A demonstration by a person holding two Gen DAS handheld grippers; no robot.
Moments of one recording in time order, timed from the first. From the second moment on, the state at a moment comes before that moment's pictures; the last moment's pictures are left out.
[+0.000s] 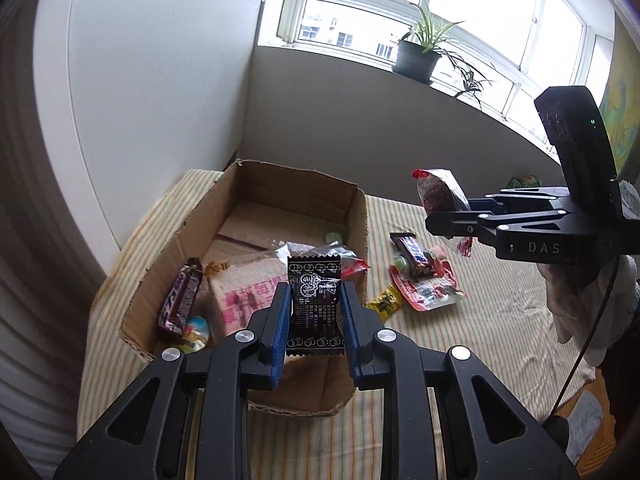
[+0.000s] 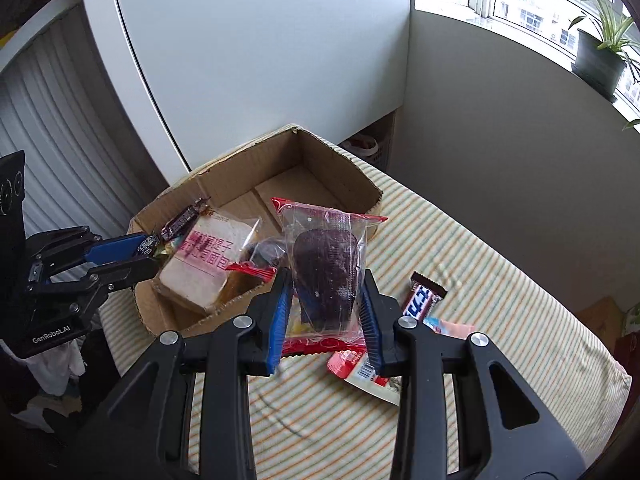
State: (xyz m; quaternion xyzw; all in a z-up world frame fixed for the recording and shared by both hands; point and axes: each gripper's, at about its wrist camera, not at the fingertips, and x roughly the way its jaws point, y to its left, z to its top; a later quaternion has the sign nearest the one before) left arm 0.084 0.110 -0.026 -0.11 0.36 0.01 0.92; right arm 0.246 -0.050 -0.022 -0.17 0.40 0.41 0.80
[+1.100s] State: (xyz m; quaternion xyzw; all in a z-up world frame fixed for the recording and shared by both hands) left arm 0.153 0.158 -0.031 -0.10 0.40 0.03 0.91; right arm 0.275 0.005 -0.043 -0.14 0.43 0.41 0.79
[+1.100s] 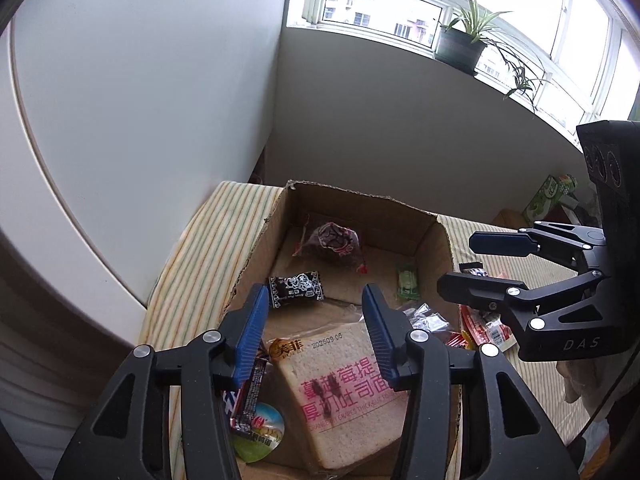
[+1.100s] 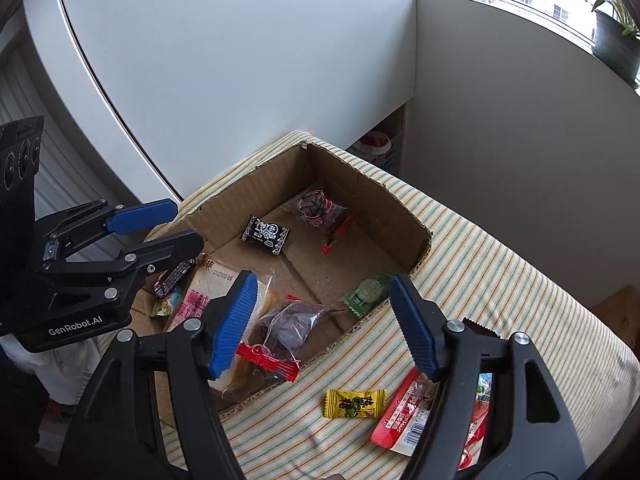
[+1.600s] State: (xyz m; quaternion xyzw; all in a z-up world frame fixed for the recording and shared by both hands) left arm 0.132 0.103 -0.005 -0.08 0.38 -0.01 0.92; right arm 0.276 -0.065 -0.022 -0.12 0.43 0.38 0.81
